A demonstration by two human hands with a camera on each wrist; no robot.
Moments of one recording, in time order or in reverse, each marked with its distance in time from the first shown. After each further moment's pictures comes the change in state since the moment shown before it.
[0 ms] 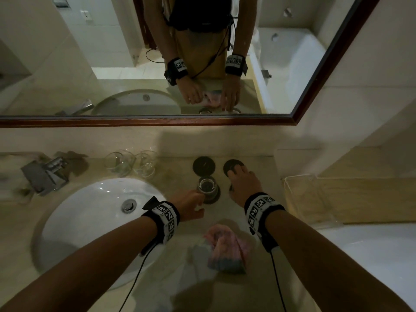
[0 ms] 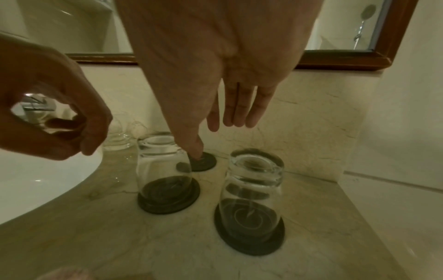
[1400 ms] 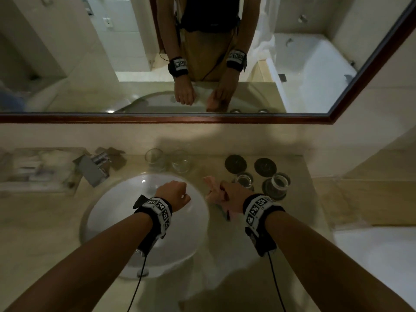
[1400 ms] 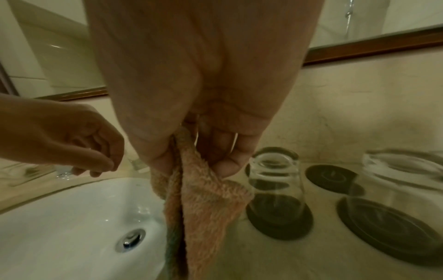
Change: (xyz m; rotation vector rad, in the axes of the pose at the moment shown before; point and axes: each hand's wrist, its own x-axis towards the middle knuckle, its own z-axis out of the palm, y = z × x) left_hand -0.095 -0.119 -0.005 -0.038 0.095 -0.424; right_hand 0.000 -0.143 -0.017 0.515 -0.340 -0.051
